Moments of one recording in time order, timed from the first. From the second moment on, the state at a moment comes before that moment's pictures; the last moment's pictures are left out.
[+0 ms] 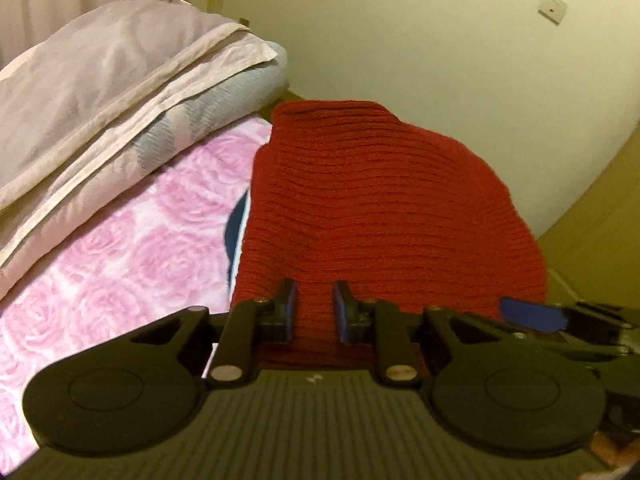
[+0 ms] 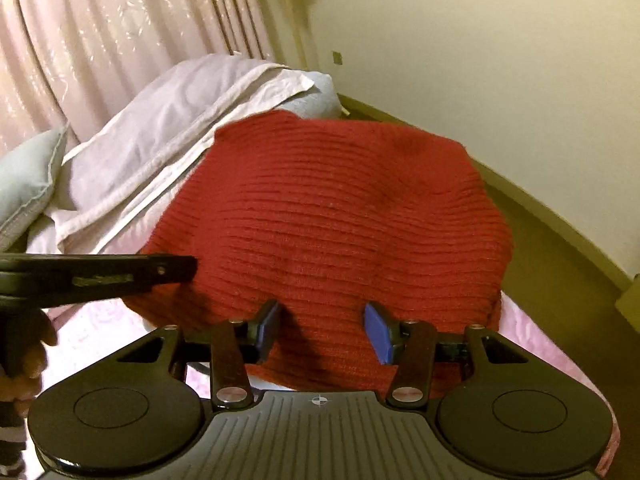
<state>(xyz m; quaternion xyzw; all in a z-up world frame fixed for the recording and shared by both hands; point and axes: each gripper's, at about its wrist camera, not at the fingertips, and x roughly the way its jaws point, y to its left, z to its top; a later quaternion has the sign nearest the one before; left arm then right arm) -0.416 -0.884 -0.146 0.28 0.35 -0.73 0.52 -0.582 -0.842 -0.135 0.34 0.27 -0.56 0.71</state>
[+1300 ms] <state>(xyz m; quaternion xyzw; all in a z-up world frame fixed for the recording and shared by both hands) -0.383 -0.613 0.000 0.33 0.31 -0.69 0.56 -0.579 -0.584 -0.023 0.35 0.23 -0.62 0.66</state>
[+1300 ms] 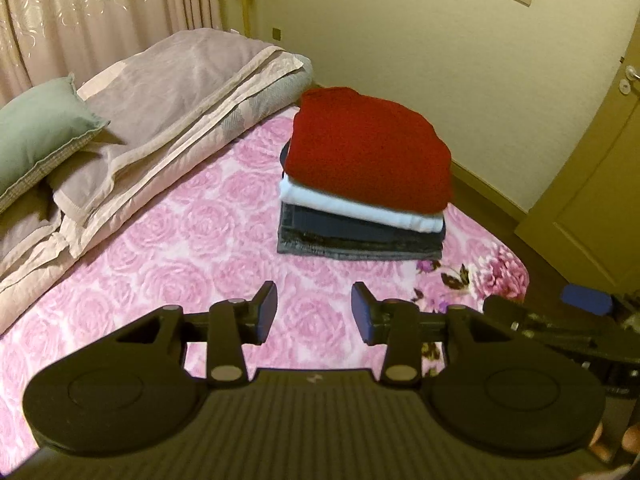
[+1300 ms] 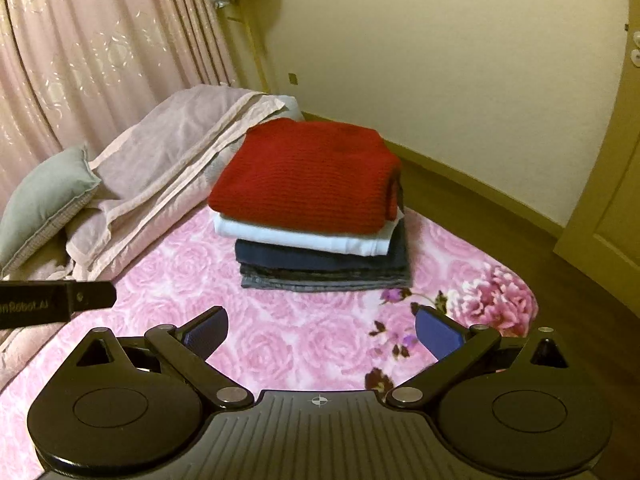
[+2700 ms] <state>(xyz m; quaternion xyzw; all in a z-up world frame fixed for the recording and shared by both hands) -0.383 -0.583 -0.039 0.36 0.31 -0.68 0.55 -0.572 -0.569 -0.044 0.39 0.26 -0.64 0.61</state>
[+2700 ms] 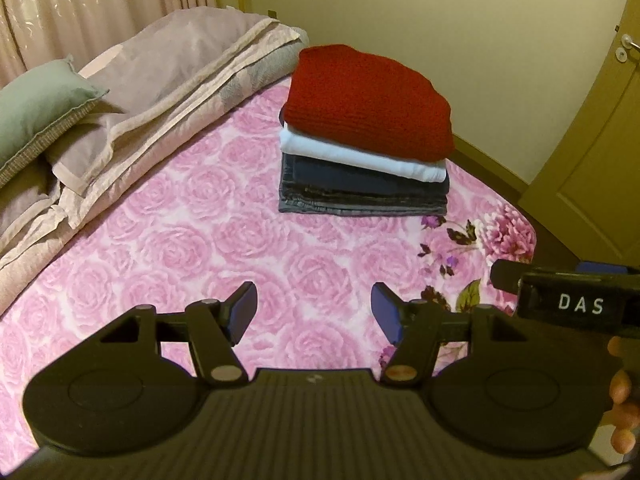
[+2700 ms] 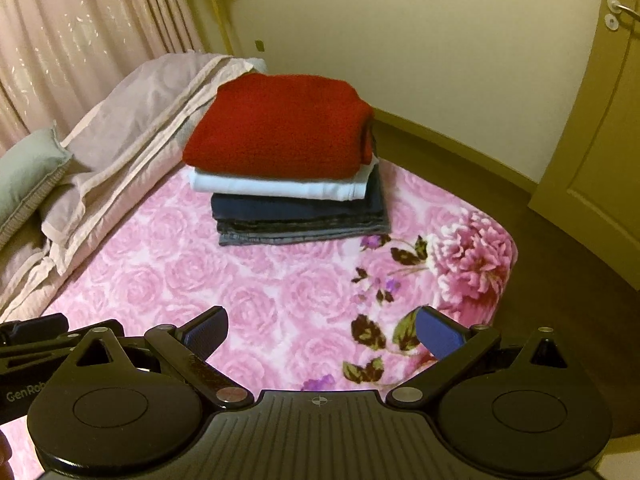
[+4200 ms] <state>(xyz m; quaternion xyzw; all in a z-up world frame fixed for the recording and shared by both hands) -0.418 -0.665 -0.084 0.40 0.32 -0.68 0.53 -0.601 -0.648 -0.092 0.45 0.29 -0.63 0.56</state>
